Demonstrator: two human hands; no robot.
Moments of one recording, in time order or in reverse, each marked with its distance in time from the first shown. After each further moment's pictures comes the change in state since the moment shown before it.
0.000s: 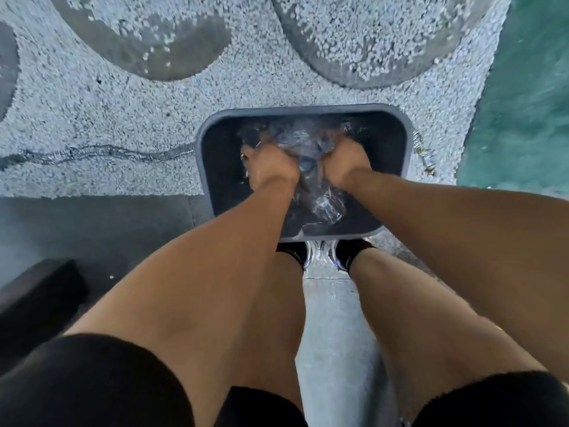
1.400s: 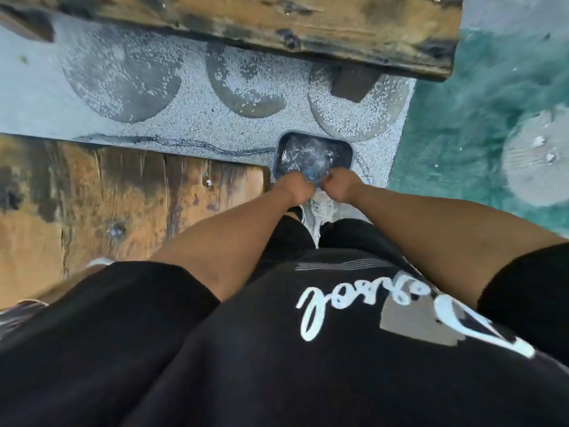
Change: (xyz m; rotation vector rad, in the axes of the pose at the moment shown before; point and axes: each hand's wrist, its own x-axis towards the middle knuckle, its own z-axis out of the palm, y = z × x) left_hand -0.405 -0.071 -0.244 0.073 -0.344 0.323; right_hand -0.465 -0.119 -0.138 -0.312 -0.116 -0.120
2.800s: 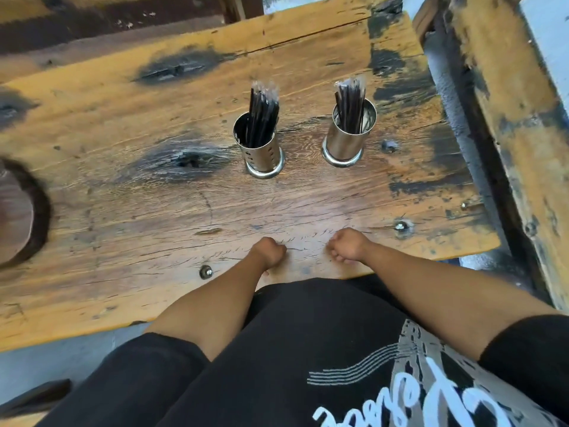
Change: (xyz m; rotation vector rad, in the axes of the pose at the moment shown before) left_hand -0.287 -0.395 0.313 -1.351 0.502 -0.475; right_hand -0.170 -0.151 0.370 -0.804 -0.288 -0.437
